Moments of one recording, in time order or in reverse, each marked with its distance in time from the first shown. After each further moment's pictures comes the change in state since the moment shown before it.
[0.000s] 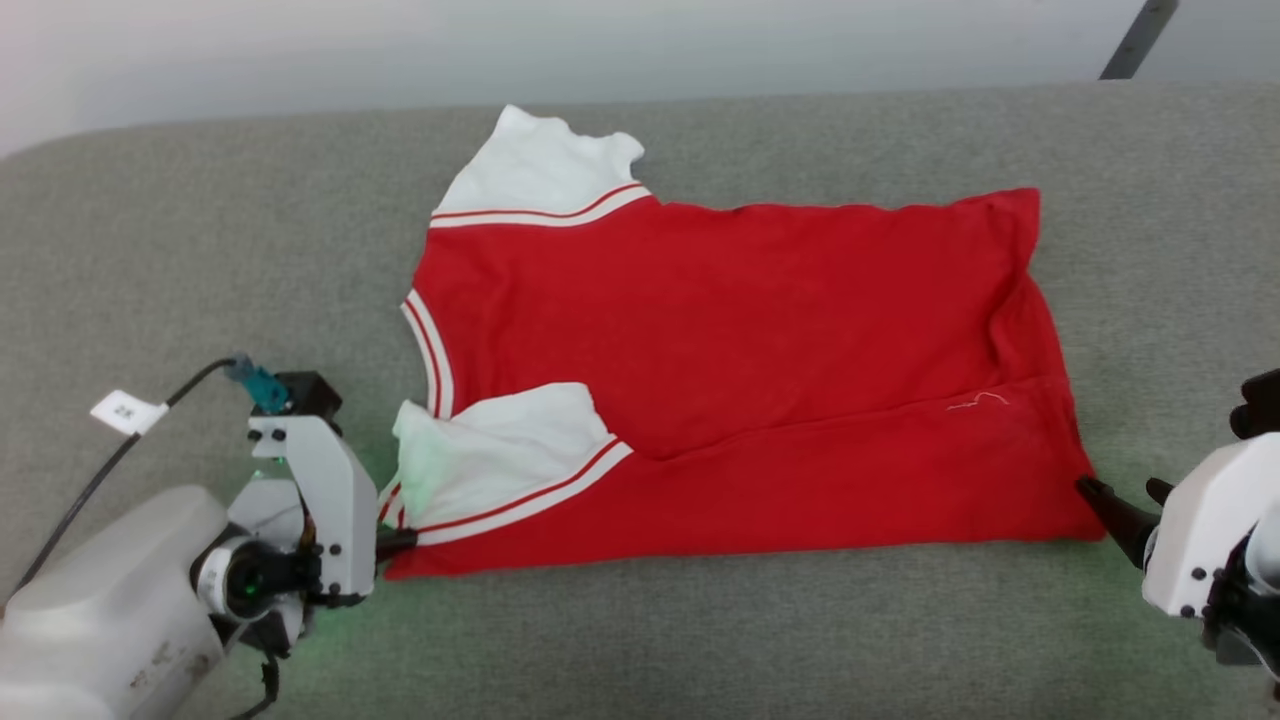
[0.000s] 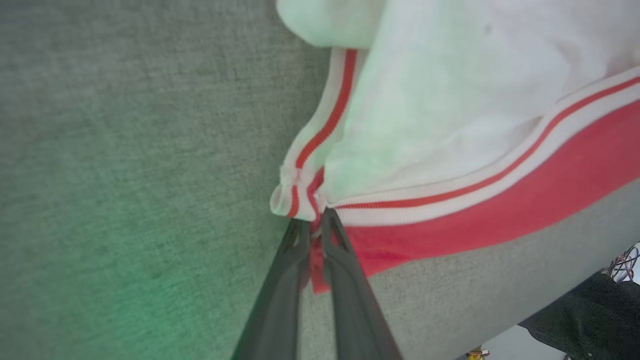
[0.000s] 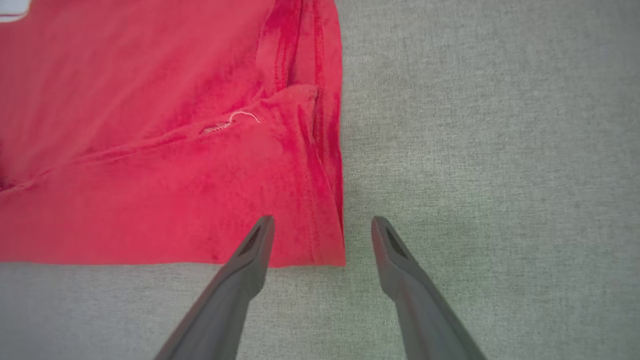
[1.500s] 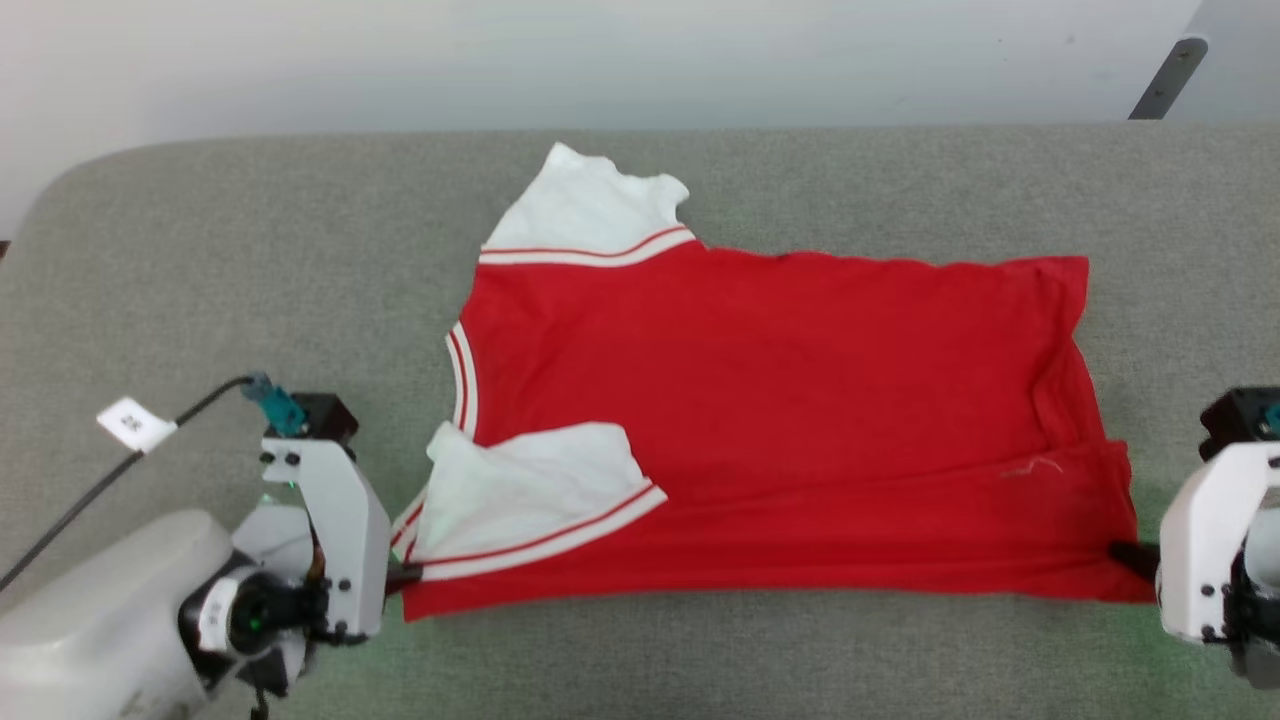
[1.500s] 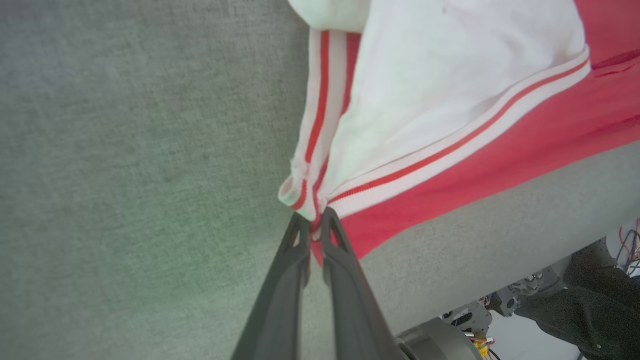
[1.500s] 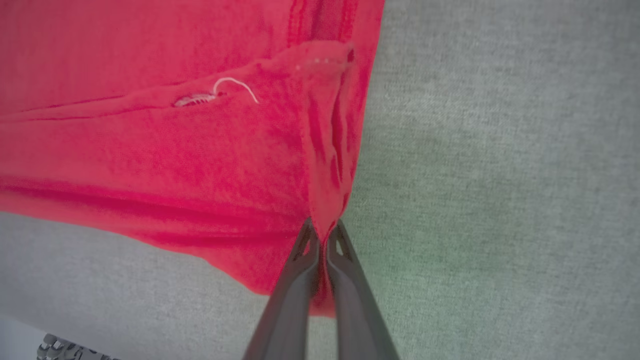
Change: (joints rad) left arm 0.024 0.108 -0.009 -0.256 0.008 0.122 0.050; right arm -0.068 -0.190 0.170 0.222 0.139 0.001 0.087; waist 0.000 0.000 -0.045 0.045
